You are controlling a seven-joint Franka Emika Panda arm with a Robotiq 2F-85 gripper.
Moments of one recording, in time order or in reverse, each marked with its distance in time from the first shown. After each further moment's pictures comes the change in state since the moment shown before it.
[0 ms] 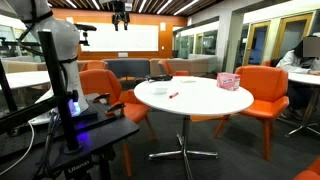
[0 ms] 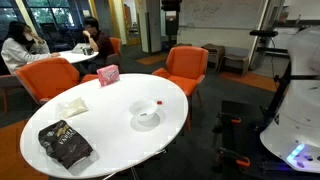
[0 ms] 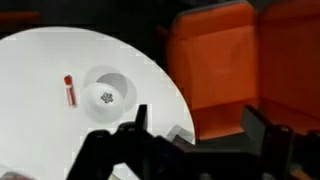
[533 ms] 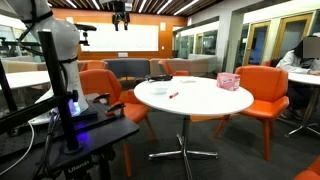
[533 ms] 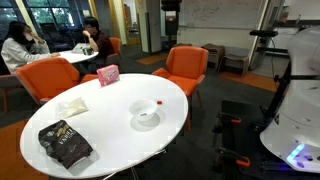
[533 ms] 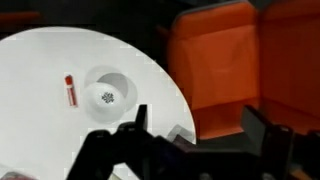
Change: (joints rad) arm -0.003 0.001 0.000 0.000 -0.002 0.001 0.000
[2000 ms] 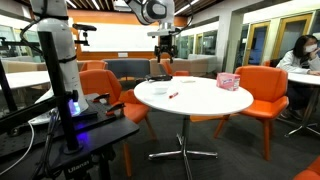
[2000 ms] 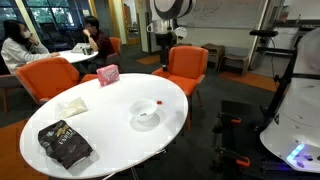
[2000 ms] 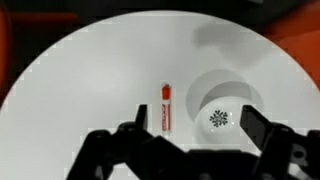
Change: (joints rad) arm -0.287 0.519 -0.336 0.005 -0.129 0.449 -0.549
